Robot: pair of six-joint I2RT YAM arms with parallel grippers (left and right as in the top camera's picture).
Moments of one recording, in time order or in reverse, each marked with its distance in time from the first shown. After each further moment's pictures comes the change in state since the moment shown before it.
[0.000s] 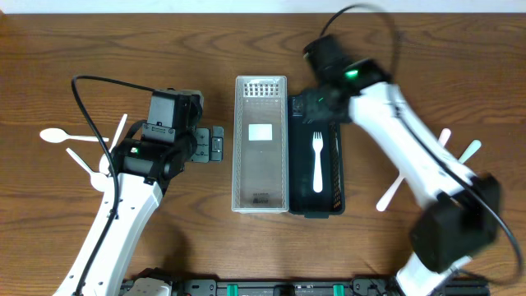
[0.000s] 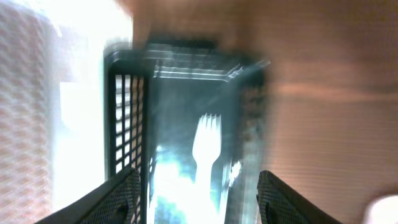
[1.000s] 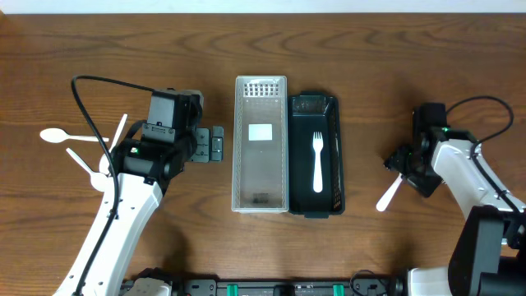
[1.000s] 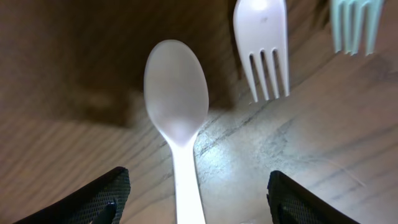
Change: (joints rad) left arm 0.000 0.000 0.000 0.001 0.000 0.000; right arm -0.497 -0.209 -0.774 0.268 0.007 0.249
